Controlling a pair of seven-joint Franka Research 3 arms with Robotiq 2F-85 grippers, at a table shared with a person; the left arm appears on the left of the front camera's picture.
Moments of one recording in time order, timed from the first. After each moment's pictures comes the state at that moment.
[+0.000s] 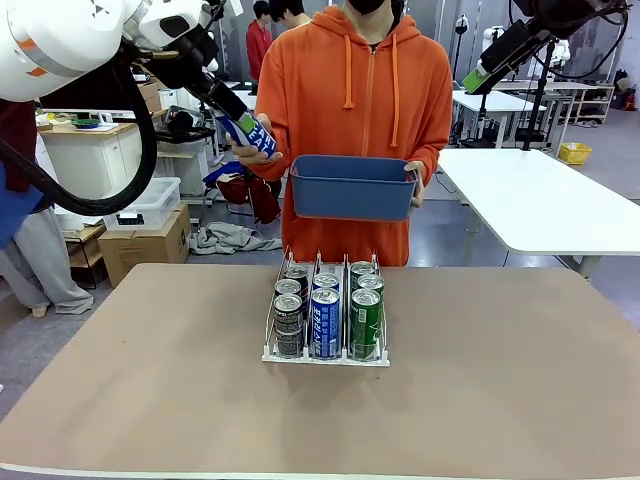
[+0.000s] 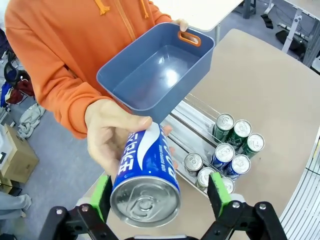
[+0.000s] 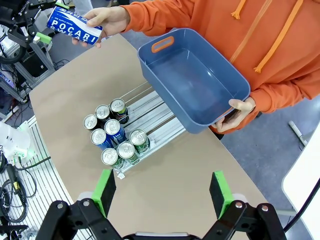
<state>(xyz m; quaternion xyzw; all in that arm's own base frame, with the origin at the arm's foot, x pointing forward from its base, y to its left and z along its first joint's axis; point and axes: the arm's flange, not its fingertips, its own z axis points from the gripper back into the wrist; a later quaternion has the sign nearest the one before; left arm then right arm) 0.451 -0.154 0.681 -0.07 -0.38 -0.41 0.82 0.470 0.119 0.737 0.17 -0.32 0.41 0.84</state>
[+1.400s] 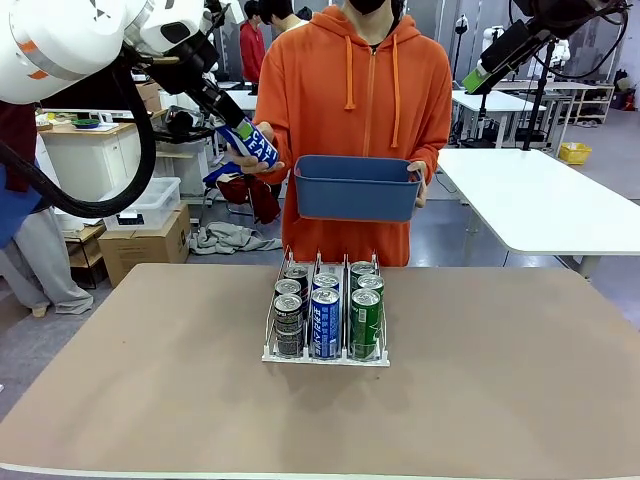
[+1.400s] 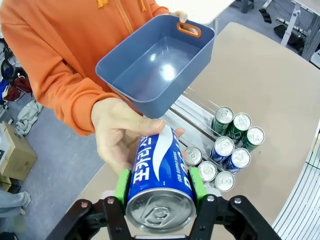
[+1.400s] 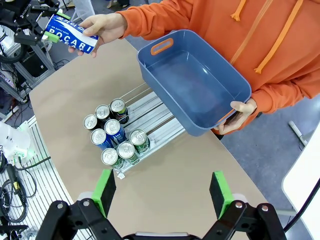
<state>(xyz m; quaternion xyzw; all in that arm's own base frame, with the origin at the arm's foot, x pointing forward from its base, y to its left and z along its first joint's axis) 0.452 -0.154 0.674 -0.07 -0.36 -0.42 0.83 0.470 0.119 0.737 0.17 -0.32 0.41 0.84</state>
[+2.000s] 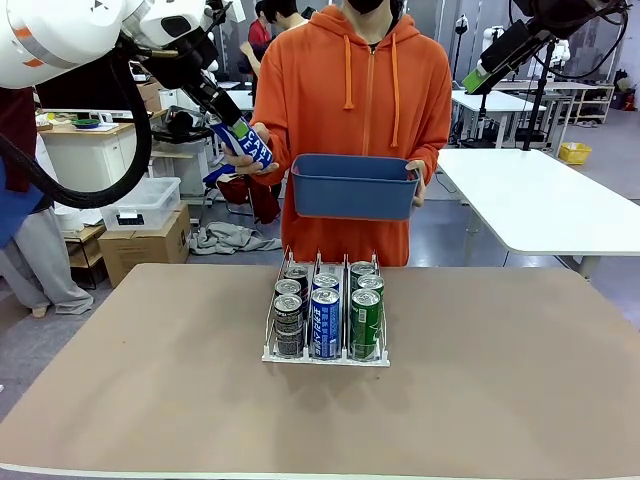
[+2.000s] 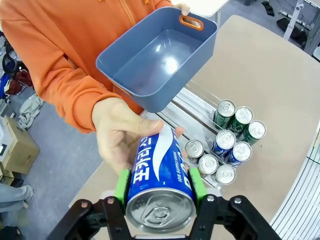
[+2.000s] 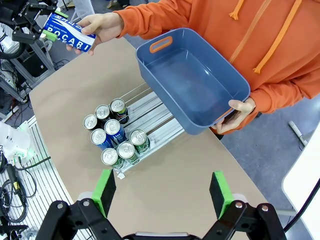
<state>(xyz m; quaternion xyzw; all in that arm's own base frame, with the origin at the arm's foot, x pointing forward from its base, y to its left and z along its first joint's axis) 0.451 -0.154 0.682 -0.06 -0.35 -0.42 0.83 0.470 0.119 0.737 0.17 -0.32 0.41 0.84</state>
